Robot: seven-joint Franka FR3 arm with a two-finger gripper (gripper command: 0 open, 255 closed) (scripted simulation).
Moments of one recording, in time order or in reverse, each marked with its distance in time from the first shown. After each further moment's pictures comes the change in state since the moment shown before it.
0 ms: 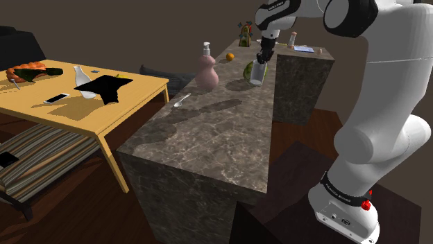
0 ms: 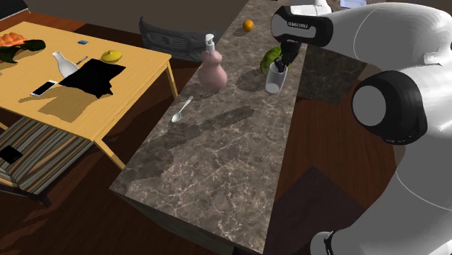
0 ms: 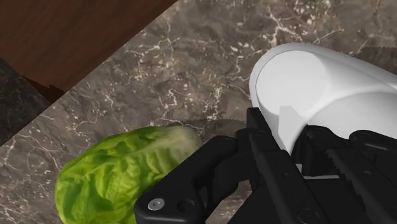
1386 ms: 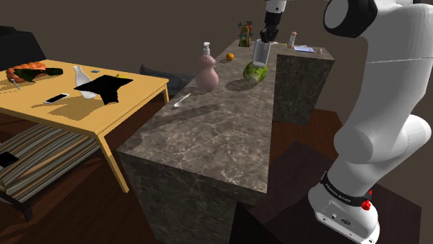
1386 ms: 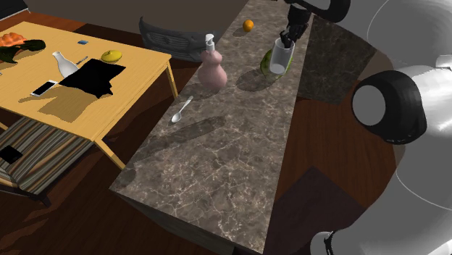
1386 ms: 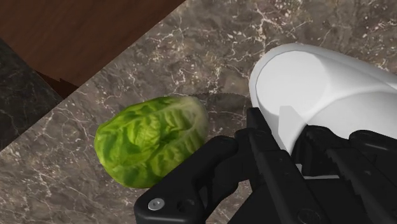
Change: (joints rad) arm -0.005 0.003 -0.002 0.289 -0.001 -0.285 0.002
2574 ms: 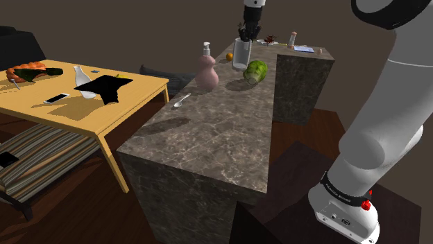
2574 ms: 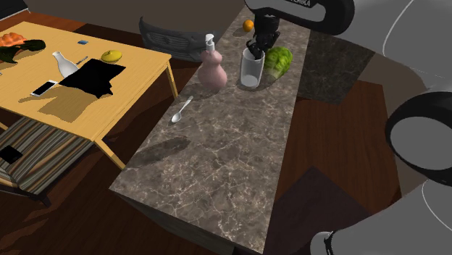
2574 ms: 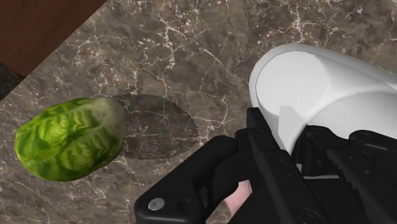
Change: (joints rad) arm 0.181 -0.236 0.096 -0.266 -0.060 0.028 0.277
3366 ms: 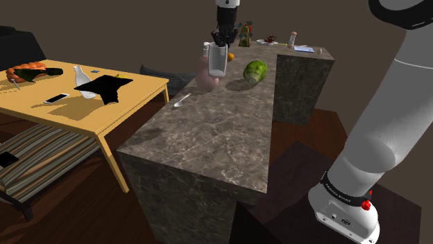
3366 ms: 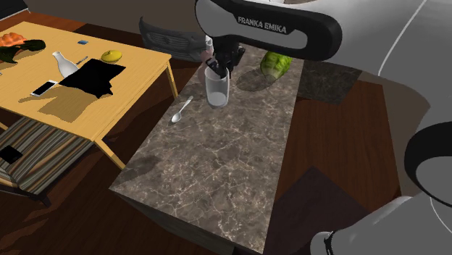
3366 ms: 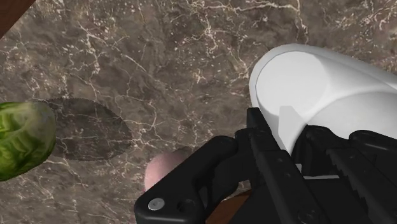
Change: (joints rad) arm 0.151 -0.060 0.123 -0.075 -0.031 0.005 0.277
